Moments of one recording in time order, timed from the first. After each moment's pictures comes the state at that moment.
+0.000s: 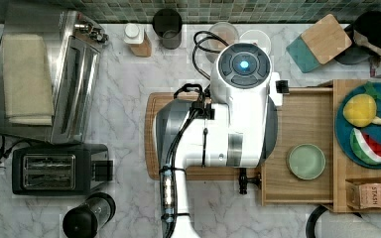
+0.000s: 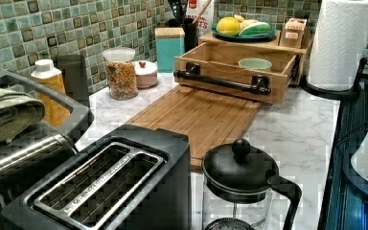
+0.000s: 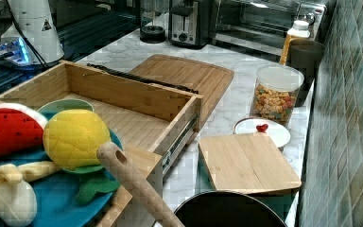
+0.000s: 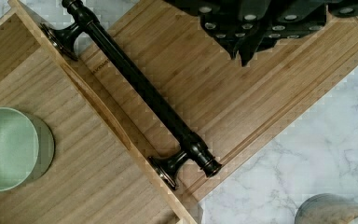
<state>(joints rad) -0.03 0.07 -0.03 -1.86 -0.05 0.26 -0.10</state>
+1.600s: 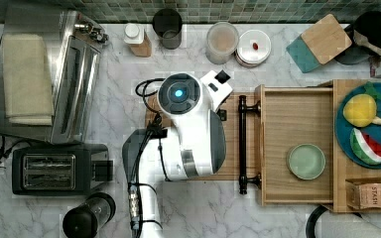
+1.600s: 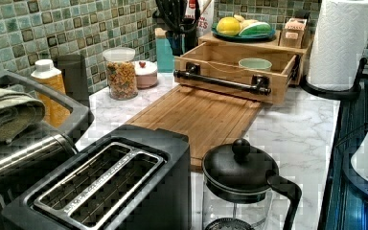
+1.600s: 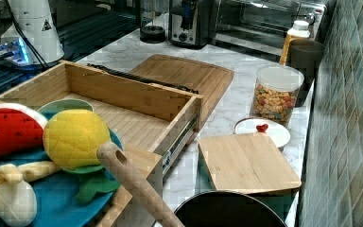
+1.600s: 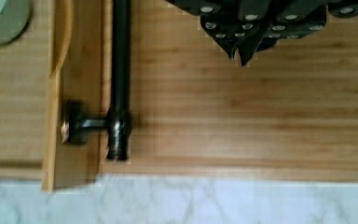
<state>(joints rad) 0.05 0.05 0.03 -2.08 -0.19 0.49 -0.62</state>
